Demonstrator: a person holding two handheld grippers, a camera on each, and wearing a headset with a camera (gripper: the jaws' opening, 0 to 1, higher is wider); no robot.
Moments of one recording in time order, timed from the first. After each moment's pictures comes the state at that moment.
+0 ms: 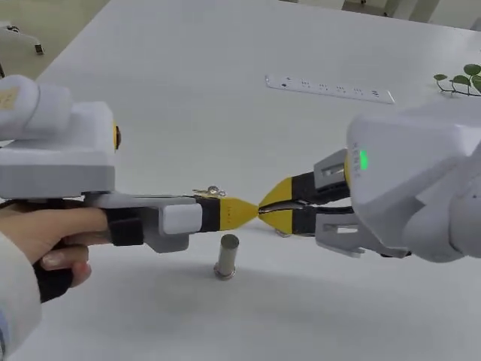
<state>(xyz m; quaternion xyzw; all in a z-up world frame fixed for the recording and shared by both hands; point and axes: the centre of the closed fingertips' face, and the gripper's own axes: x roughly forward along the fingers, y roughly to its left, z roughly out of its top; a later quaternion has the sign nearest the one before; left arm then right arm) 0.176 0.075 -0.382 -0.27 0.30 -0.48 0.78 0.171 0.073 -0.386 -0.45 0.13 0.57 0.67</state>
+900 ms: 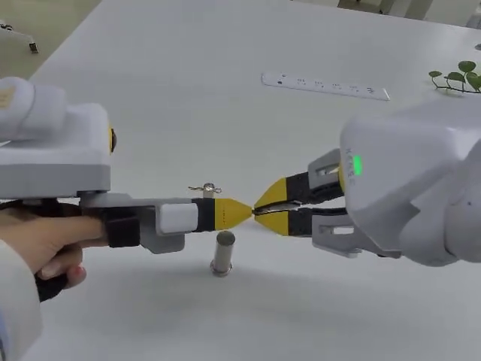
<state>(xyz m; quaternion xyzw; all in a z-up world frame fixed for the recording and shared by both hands) 0.172 0.073 -0.386 -0.28 0.32 -0.47 0.77 0.166 0.073 -0.389 -0.47 0.13 0.57 0.66</state>
